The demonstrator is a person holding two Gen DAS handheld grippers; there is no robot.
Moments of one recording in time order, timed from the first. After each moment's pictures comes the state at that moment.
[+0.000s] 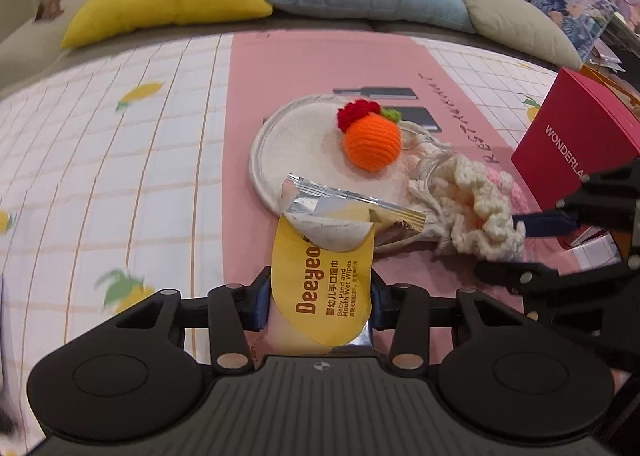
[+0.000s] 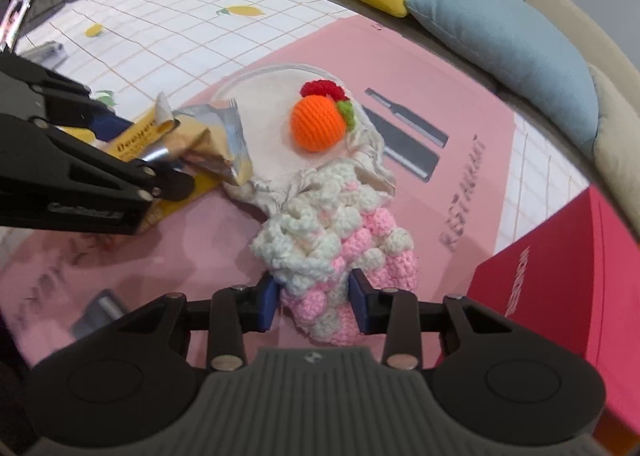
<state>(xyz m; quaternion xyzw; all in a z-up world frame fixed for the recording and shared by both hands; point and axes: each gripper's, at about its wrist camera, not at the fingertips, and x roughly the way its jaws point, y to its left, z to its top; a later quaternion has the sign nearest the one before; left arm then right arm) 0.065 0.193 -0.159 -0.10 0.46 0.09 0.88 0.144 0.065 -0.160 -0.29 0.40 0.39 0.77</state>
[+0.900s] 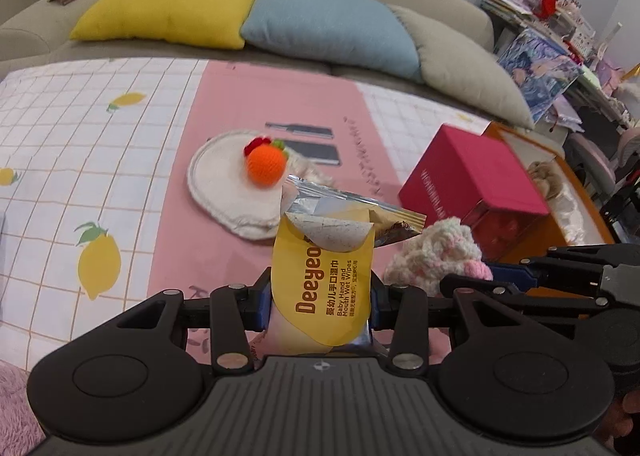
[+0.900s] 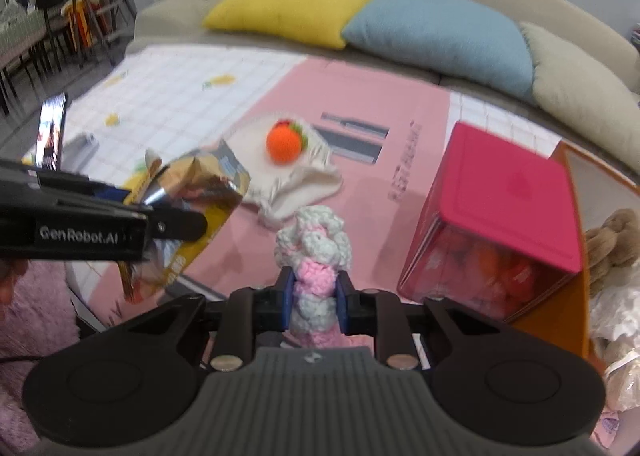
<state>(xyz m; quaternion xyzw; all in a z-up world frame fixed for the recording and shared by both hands) 0.022 0.125 -0.079 -0.18 0.40 0.07 0.89 0.111 -0.043 -0.084 -0.15 0.40 0.37 0.82</state>
